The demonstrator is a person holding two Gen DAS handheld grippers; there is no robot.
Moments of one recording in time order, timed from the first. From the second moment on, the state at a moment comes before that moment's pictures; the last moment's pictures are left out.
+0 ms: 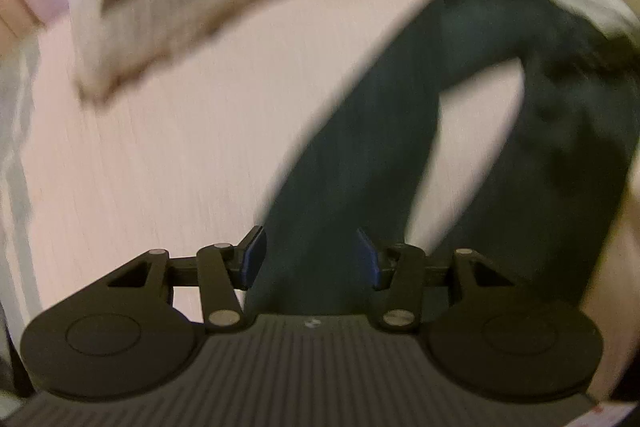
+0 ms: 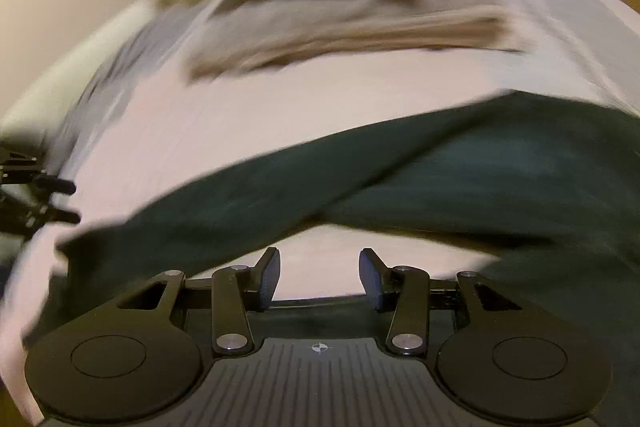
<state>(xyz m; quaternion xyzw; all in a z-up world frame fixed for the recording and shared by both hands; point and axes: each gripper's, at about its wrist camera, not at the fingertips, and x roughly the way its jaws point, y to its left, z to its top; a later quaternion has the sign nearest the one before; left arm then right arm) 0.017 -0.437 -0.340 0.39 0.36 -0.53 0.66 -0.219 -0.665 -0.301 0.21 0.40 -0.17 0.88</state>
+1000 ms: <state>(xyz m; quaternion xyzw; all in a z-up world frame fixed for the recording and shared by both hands) 0.320 -0.418 -0.298 0.19 0.39 -0.37 0.82 -0.147 -0.673 -0.311 0.12 0.48 -0.25 0.83</state>
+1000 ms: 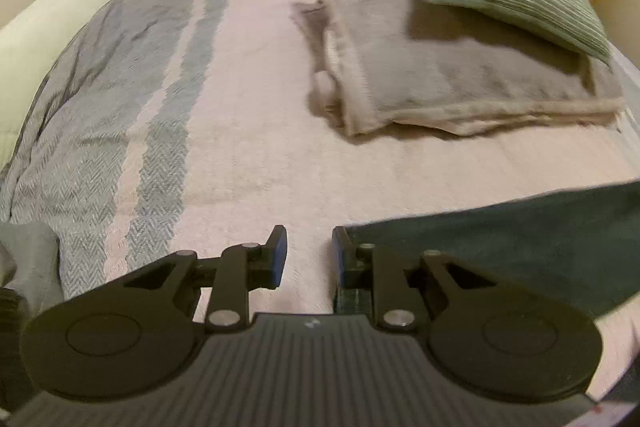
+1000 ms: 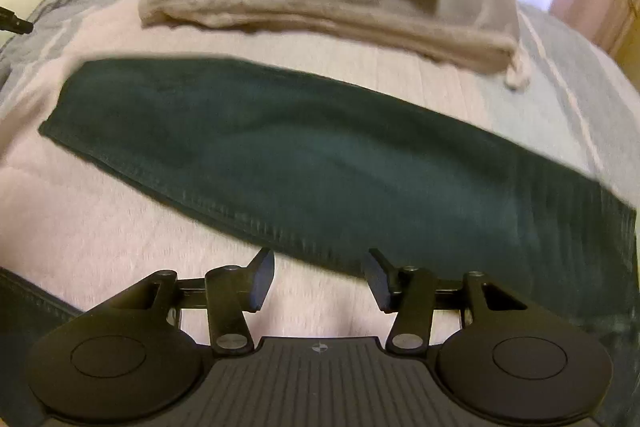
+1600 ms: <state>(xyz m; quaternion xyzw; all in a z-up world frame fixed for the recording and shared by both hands) 0.106 -0.251 -0.367 0.27 0.49 -0.43 0.71 -0.209 -0.561 -0.324 0.24 0.52 -0.31 0.76</state>
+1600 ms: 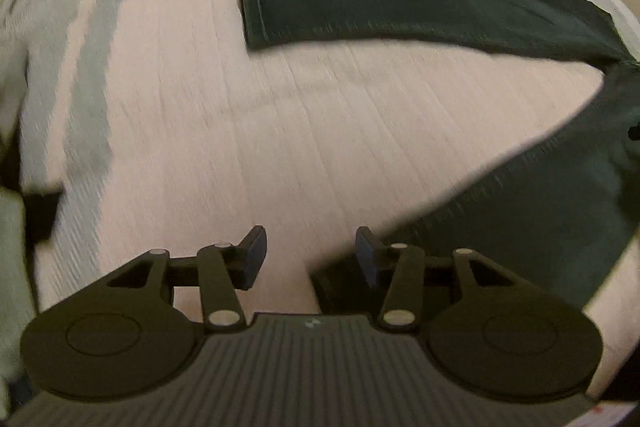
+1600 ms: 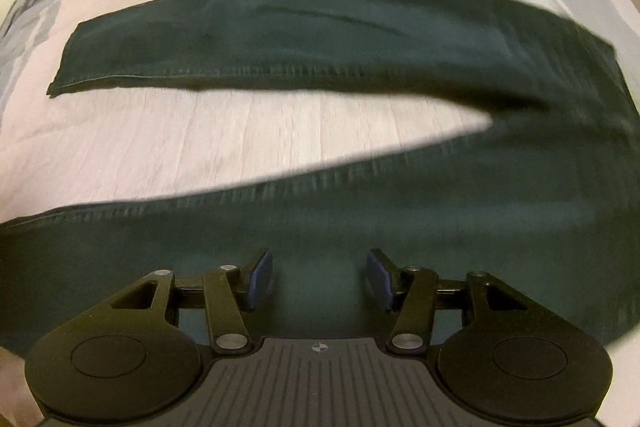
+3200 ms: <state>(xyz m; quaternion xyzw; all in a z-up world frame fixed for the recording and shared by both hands) -0.263 -0.370 -0.218 0.19 0.52 -0.35 0.76 -0.485 -0.644 -0.156 0.27 0.50 -0.29 0.77</state>
